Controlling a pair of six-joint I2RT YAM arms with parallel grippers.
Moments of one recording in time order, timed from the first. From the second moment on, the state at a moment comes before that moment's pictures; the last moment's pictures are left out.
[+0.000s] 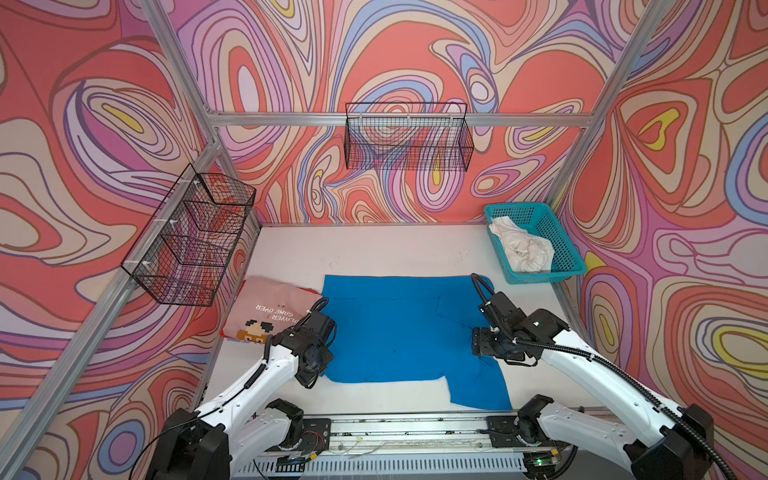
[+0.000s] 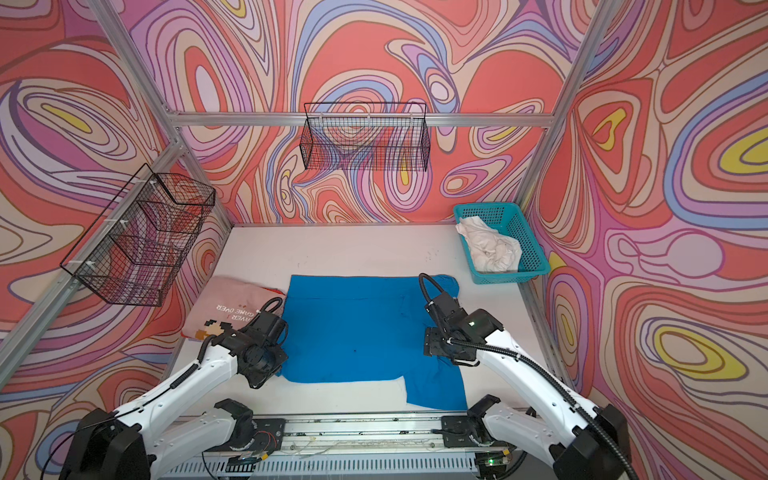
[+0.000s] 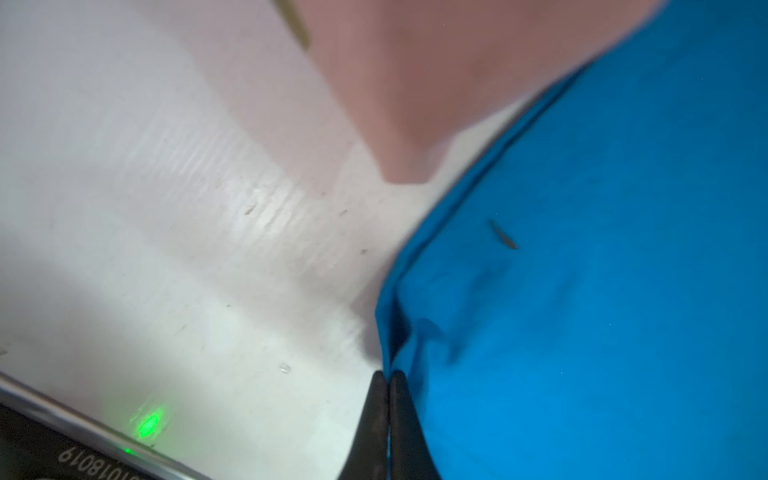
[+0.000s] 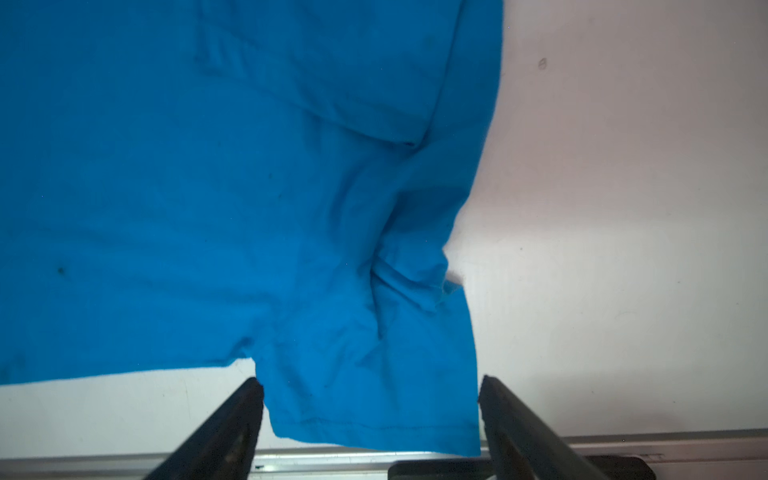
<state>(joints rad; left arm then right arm) -0.40 1.04 0.58 -0.92 -0.12 -1.21 0.59 1.05 0.85 -1.13 0.11 0.68</state>
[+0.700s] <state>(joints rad) -0.40 1.01 0.66 -0.99 -0.14 -1.20 1.30 1.31 0.74 -1.10 0.08 0.94</state>
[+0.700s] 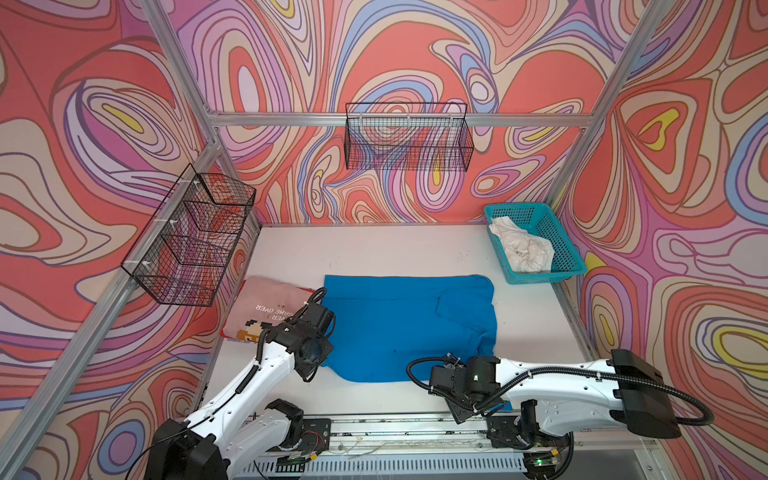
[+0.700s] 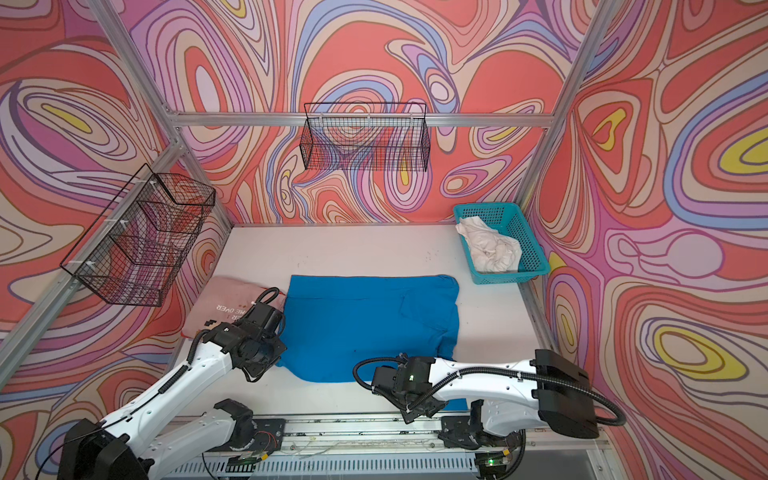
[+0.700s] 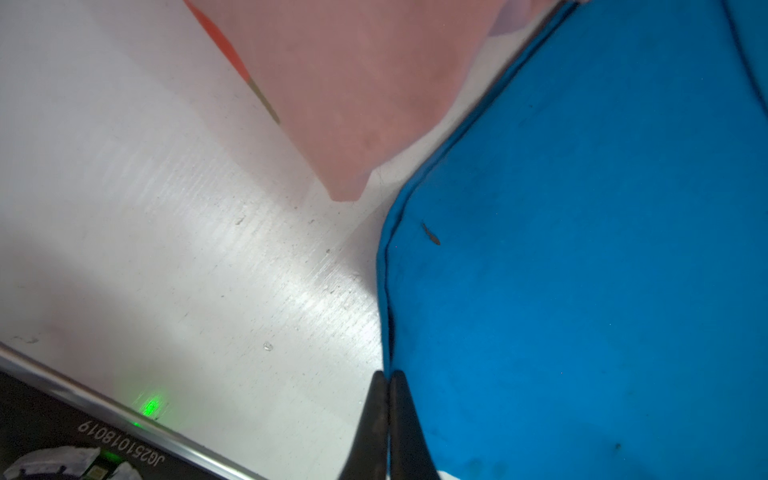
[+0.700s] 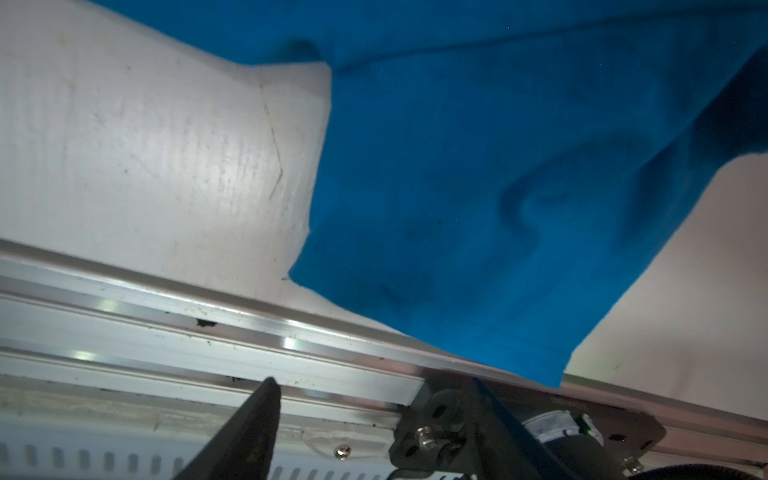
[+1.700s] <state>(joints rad) -0.40 1.00 0.67 -1.01 -0.16 -1.21 1.32 1.41 0.67 -0.92 0.19 1.01</state>
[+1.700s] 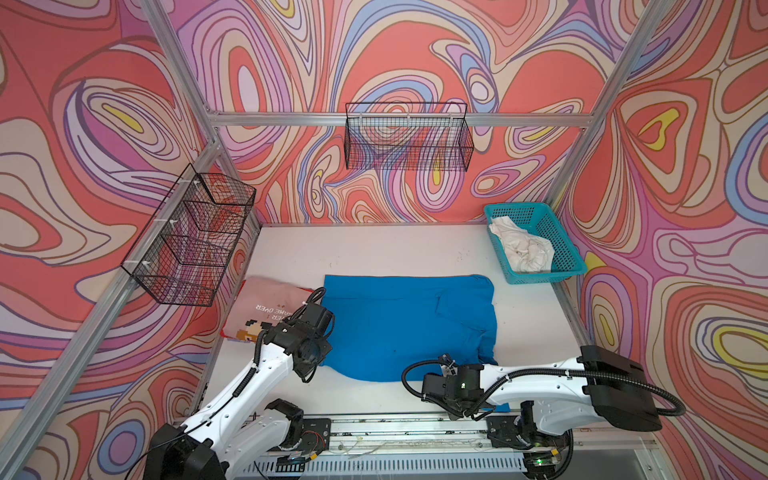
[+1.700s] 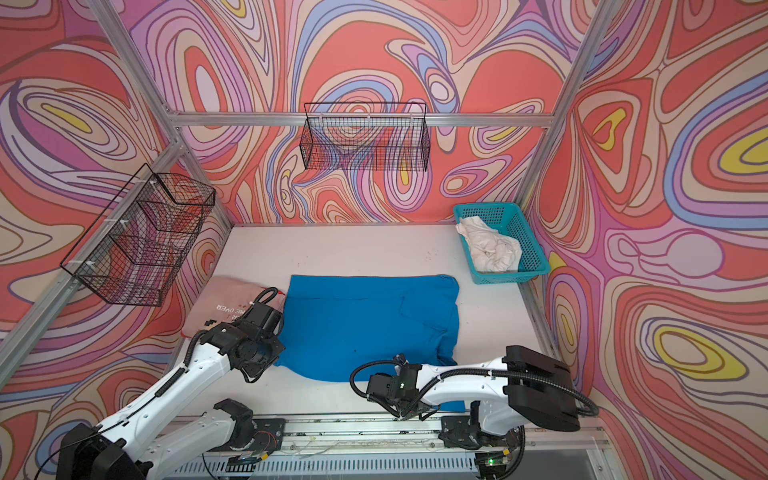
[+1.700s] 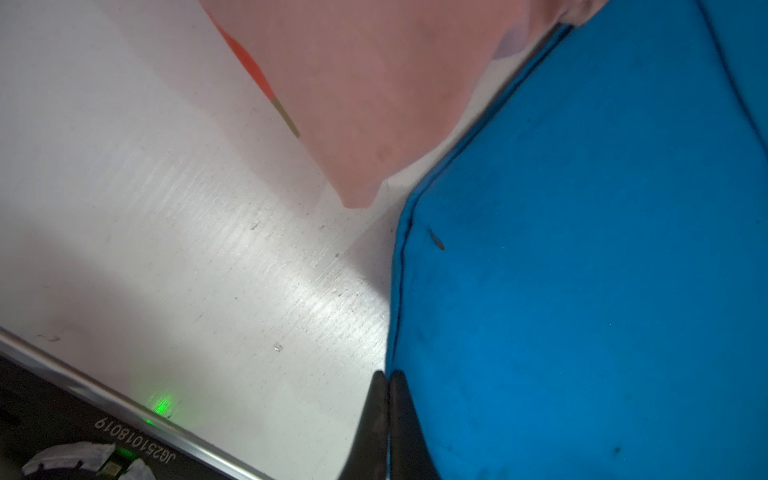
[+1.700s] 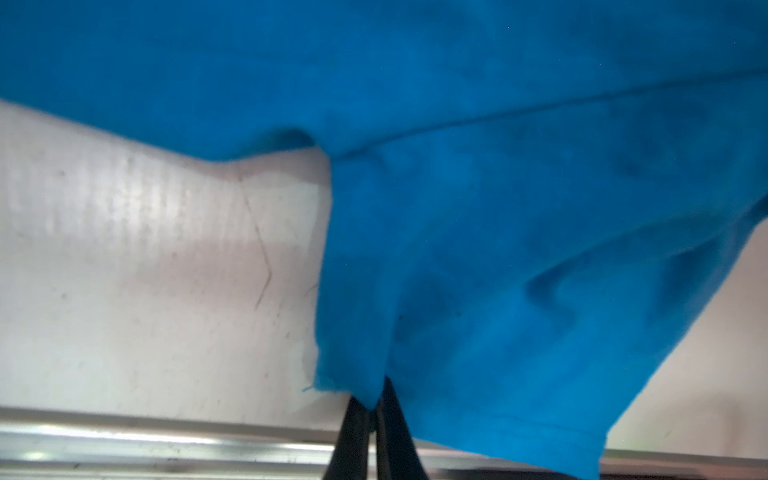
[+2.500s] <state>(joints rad) -0.40 1.05 0.69 -1.01 -0.19 -1.21 1.29 1.29 0.95 -1.23 0.36 1.01</state>
